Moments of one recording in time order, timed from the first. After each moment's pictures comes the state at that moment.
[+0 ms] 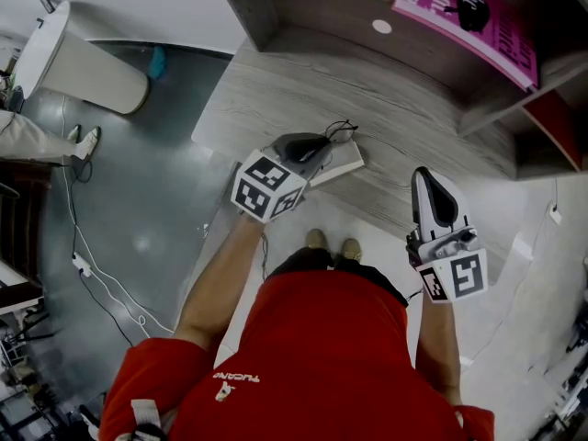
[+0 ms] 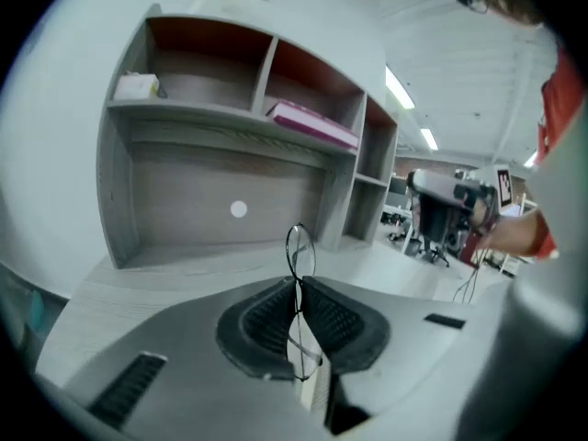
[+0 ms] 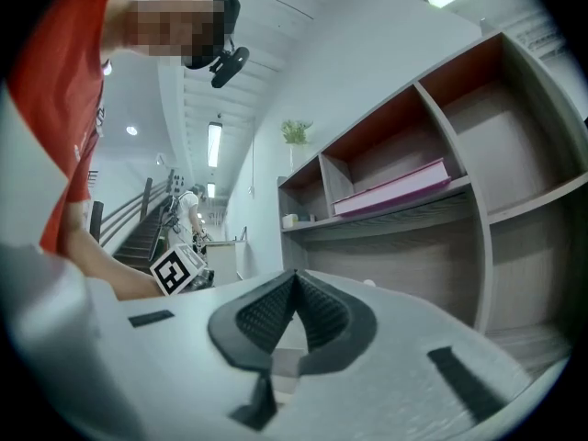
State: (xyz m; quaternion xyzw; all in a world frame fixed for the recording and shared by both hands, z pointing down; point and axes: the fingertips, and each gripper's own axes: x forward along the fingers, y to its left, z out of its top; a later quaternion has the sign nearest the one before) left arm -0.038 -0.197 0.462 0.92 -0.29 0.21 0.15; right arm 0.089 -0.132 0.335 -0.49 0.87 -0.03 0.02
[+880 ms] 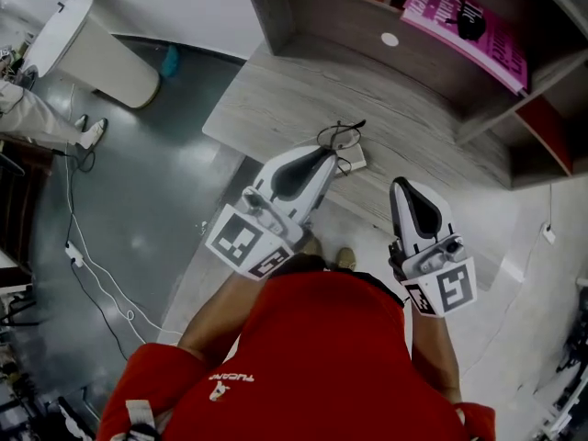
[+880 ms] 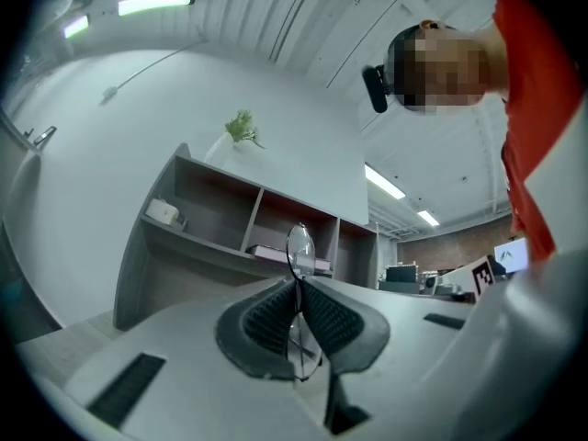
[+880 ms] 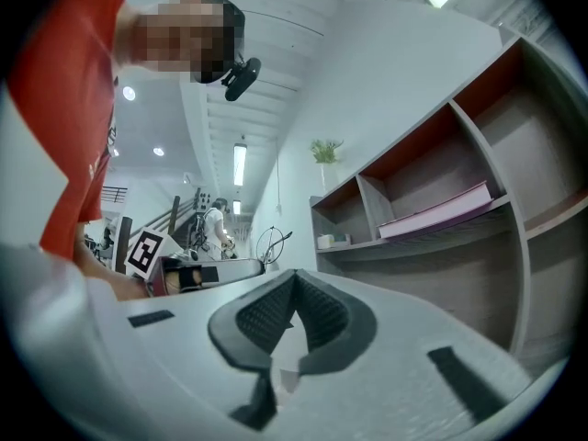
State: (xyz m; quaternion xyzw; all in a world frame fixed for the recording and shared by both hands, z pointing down) left arm -0.053 -0.118 0.273 0.92 -0.37 -0.11 0.06; right arm 0.038 -0.084 0.287 -0.42 0.91 0.00 0.07
